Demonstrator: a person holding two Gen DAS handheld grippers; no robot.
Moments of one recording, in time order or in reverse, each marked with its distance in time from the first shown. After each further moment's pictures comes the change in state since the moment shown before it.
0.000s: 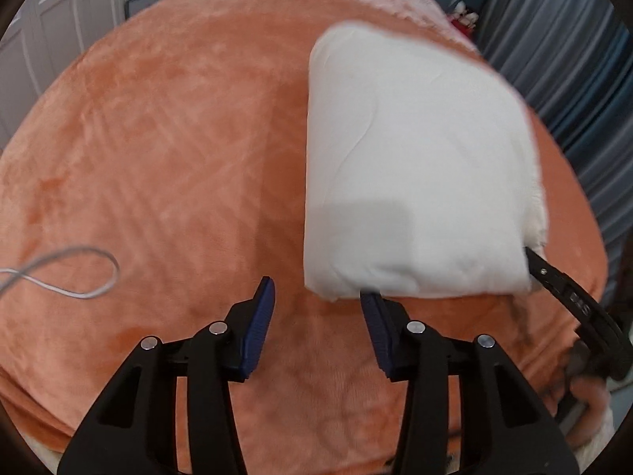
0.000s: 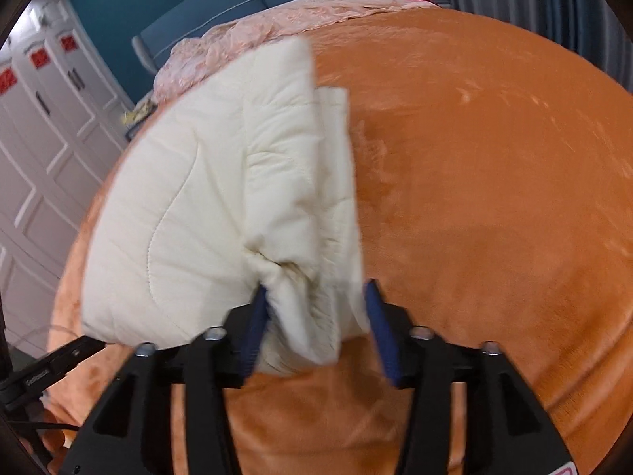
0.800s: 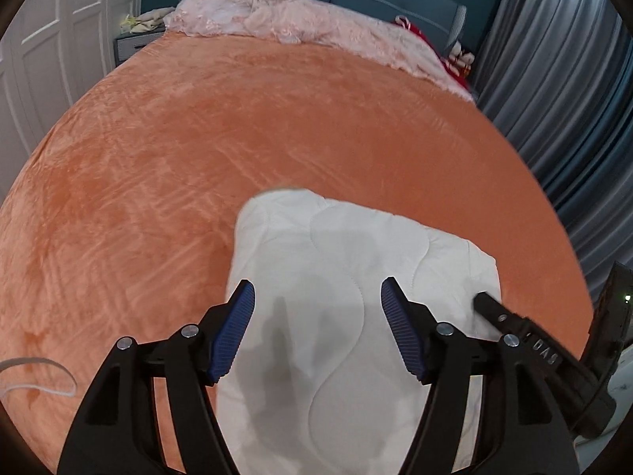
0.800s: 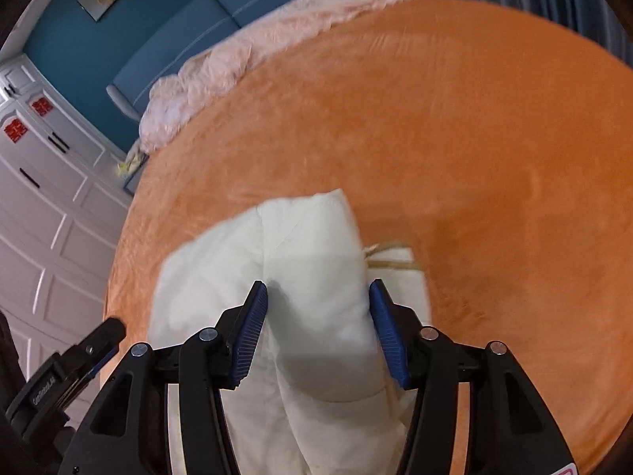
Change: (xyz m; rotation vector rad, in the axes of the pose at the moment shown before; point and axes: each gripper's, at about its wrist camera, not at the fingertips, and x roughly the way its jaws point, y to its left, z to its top) left arm 0.038 -0.072 0.180 -0.010 -0.108 0.016; right arm 0.063 0.035 0.148 0.155 0.012 0.049
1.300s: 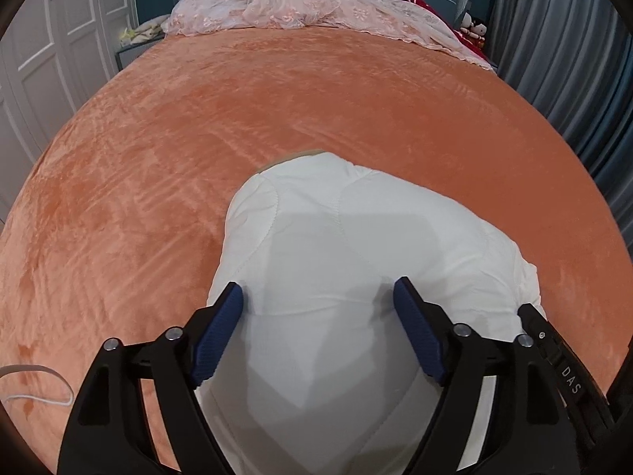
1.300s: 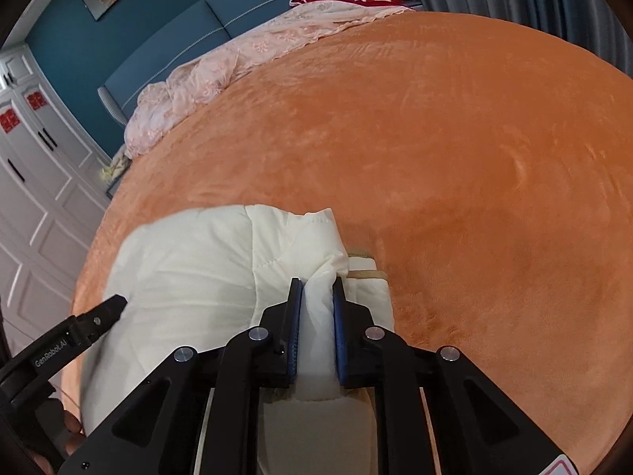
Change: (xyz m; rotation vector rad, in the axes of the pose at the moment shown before) left arm 0.067 -0.018 -0.021 0.081 0.009 0.126; right arm 0.035 -0.041 -0.025 -0.040 -0.093 -0.074
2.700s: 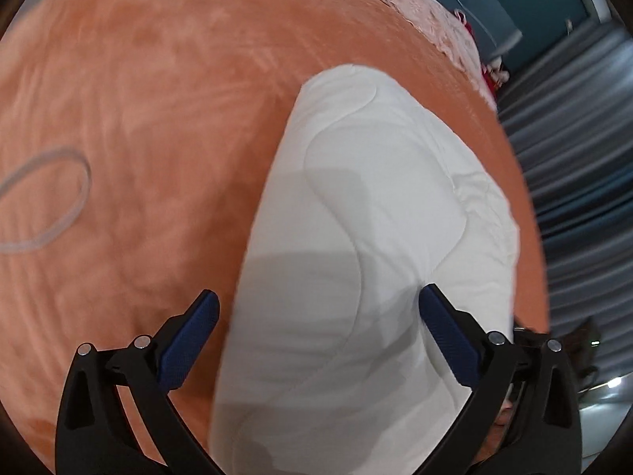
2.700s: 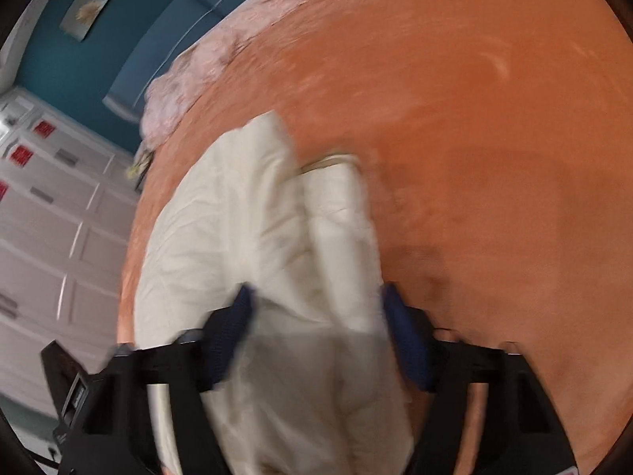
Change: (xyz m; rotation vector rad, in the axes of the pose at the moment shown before) left arm -0.007 0.106 -0.081 -0.430 0.192 -0.336; right arm -0.017 -0.017 -0.032 0.134 0.173 0.148
